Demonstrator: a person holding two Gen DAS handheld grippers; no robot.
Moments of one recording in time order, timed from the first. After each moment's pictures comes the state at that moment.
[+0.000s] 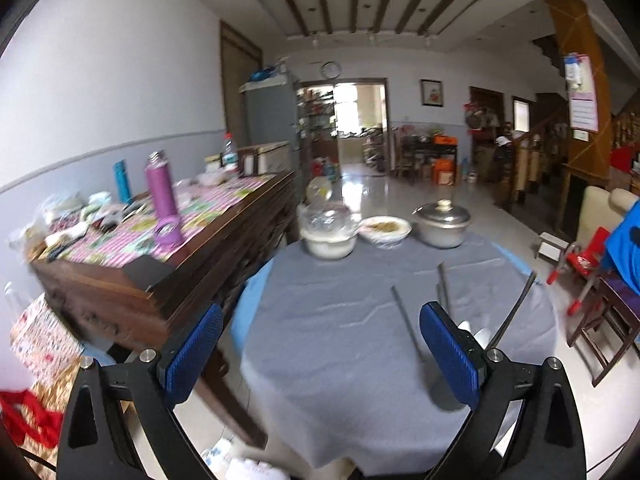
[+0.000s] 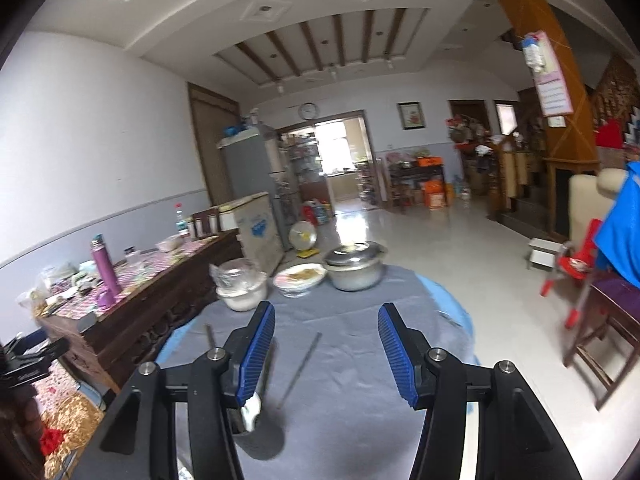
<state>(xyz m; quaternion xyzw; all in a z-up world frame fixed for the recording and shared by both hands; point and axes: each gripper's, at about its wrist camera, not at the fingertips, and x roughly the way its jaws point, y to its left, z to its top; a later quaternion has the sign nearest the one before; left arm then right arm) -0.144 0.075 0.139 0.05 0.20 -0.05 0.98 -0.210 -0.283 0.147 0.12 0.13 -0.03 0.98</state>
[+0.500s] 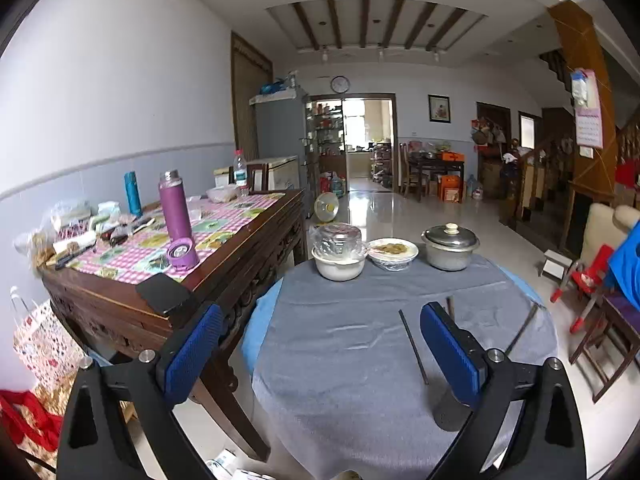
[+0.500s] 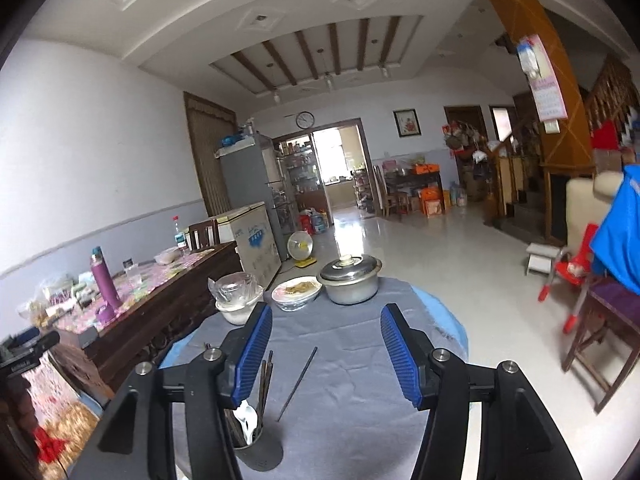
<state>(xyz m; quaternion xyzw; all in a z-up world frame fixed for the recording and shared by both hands) -0.144 0.097 0.165 0.03 0.18 -0.03 0.98 -0.209 -0.300 0.163 0.14 0.13 -0.04 0.98</state>
